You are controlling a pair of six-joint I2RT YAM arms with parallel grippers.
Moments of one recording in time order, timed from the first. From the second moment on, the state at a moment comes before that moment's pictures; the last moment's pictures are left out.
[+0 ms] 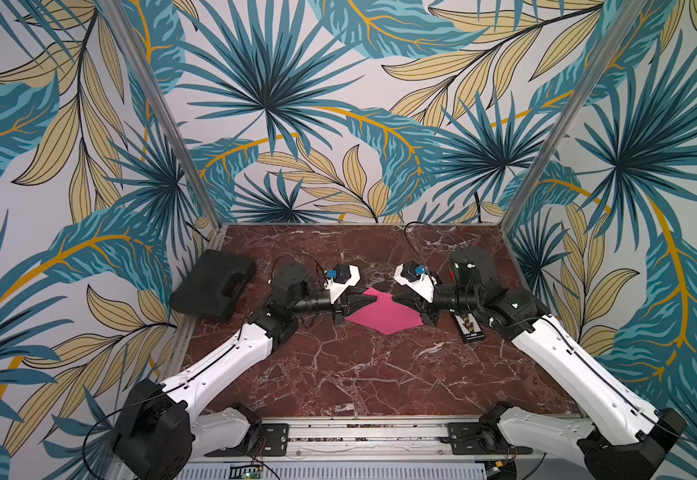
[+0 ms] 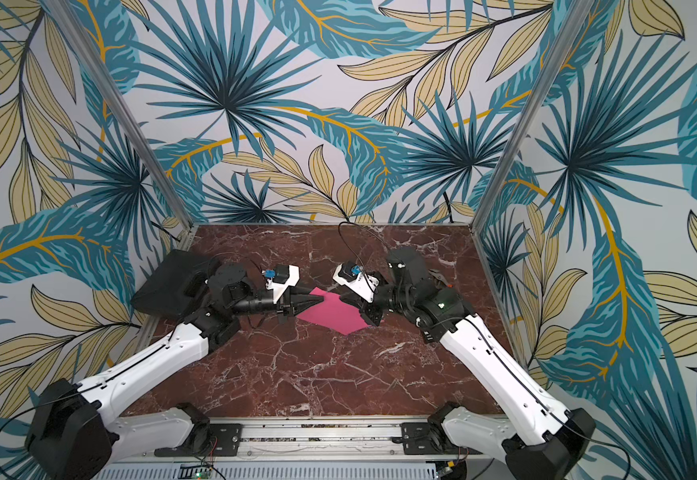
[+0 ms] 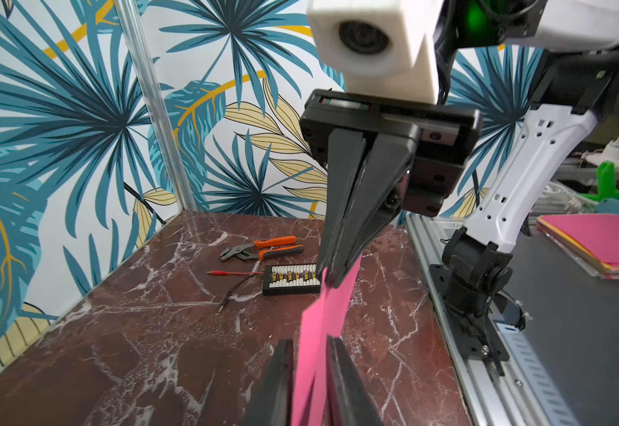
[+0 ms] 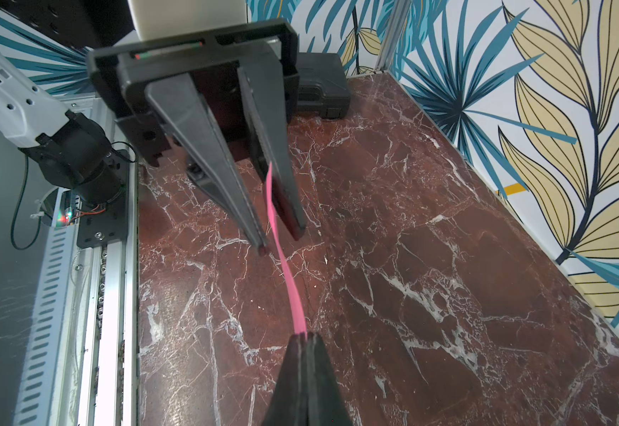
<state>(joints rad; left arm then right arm) -0.54 1.21 0.82 0.30 0.87 0.08 0.54 1.14 1.21 -0.68 -0.48 -0.46</state>
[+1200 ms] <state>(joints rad) -0.56 0.99 1.38 -0.48 0.69 -0.14 0.58 0.75 0.54 0.26 -0.15 -0.51</state>
